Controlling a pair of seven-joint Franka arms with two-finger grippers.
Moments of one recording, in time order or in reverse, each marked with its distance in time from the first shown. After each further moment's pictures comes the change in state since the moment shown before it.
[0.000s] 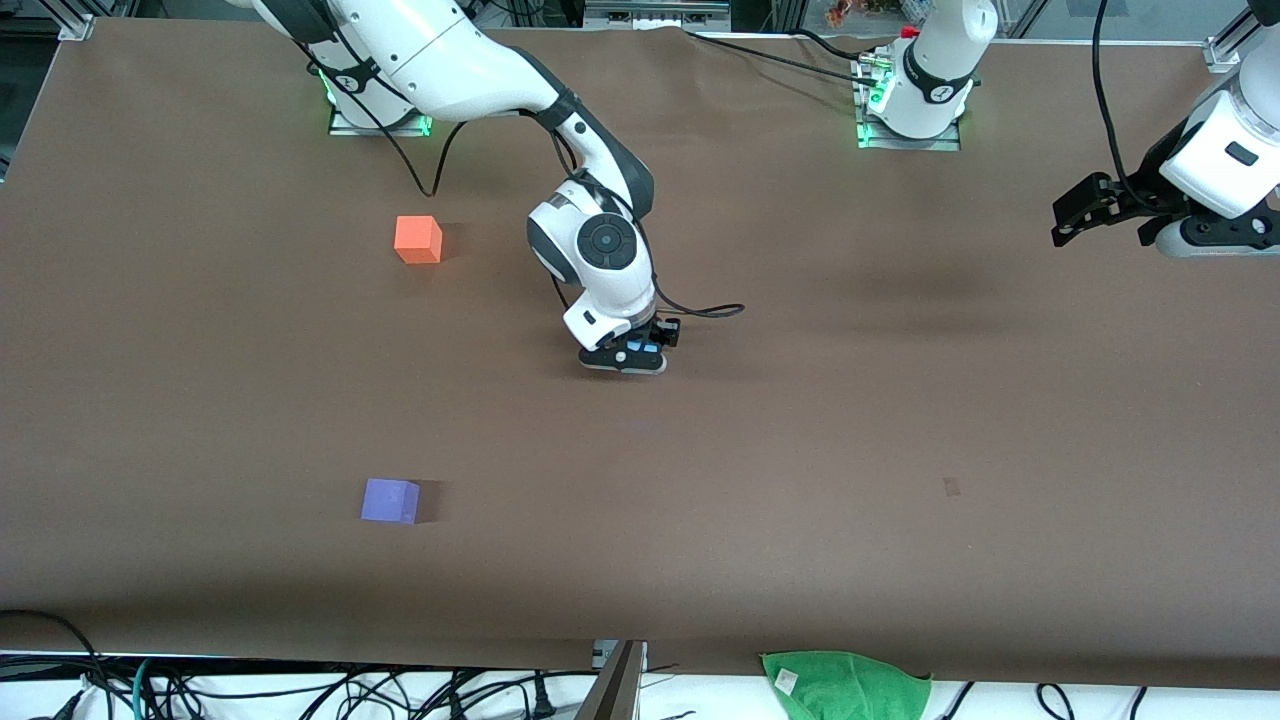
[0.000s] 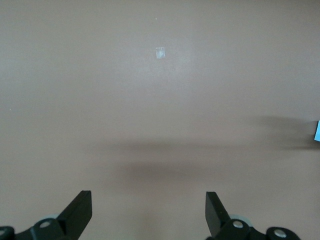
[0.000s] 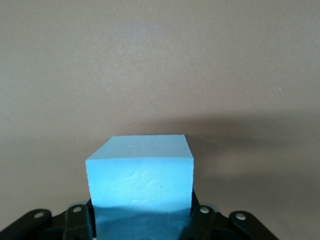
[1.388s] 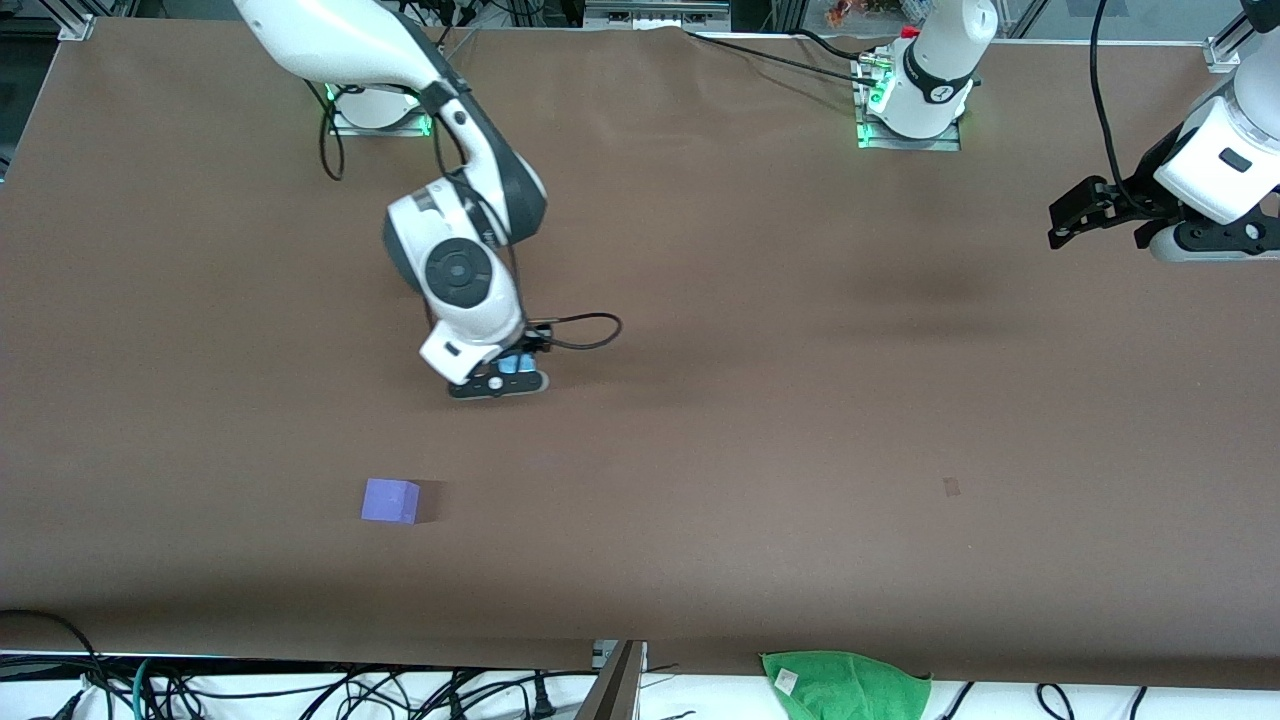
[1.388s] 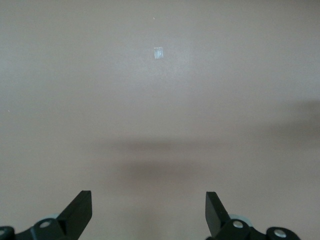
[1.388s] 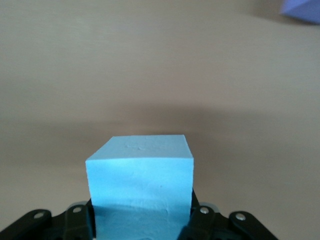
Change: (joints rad) left arm -0.001 0.013 -0.010 0.011 0.000 0.000 0.001; right arm -0.209 -0.304 -0.100 -0.202 0.009 -0.313 -0.554
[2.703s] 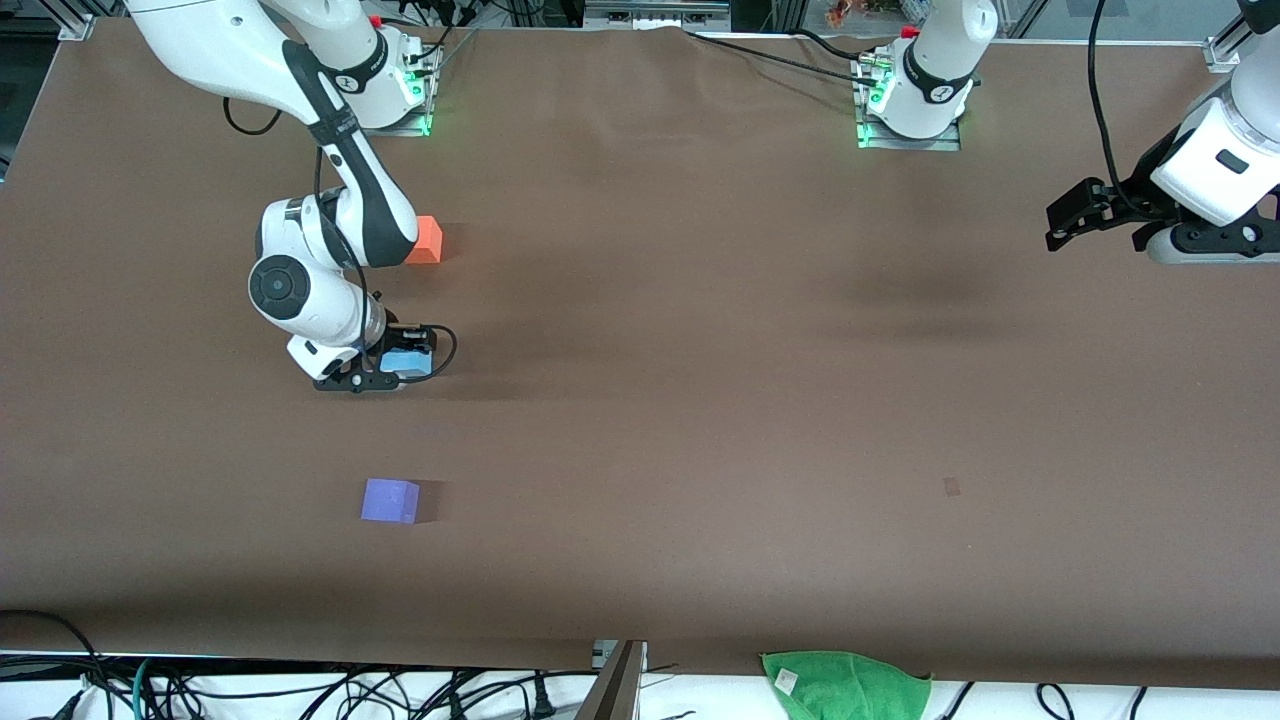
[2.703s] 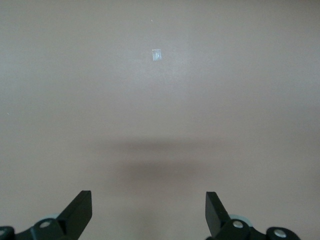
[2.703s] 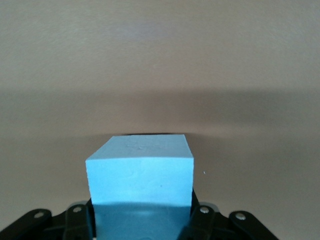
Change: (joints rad) left arm 0.000 0.010 -0.005 0.012 0.000 0.000 0.000; right arm -0.232 -0.090 -0.018 -0.406 0.124 0.322 -0.154
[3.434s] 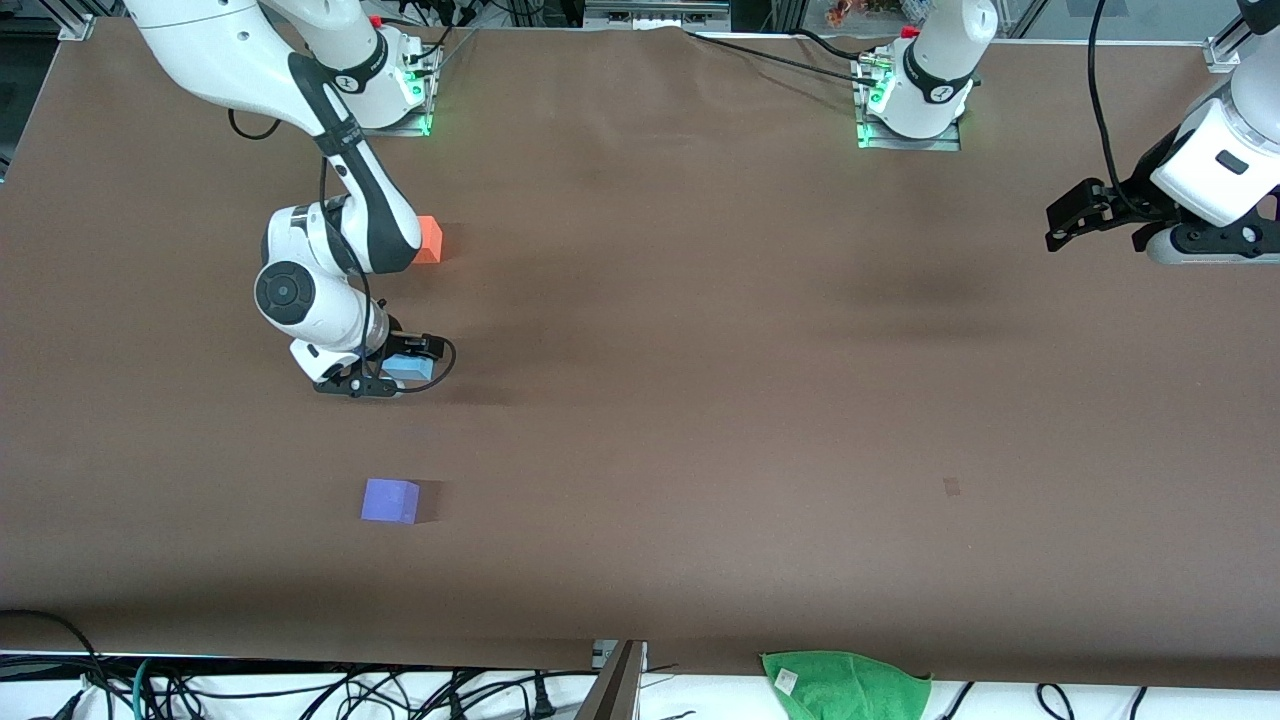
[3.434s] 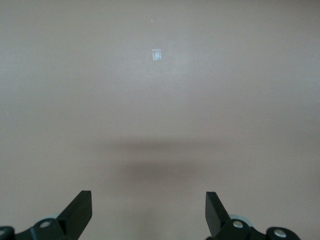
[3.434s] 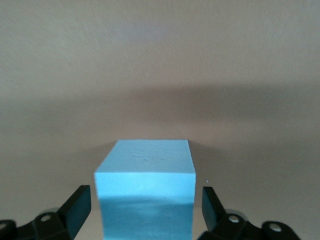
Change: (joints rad) left arm 0.000 0.001 0.000 0.001 0.000 0.000 0.000; right arm 0.000 0.016 0.001 0.022 0.001 0.012 0.037
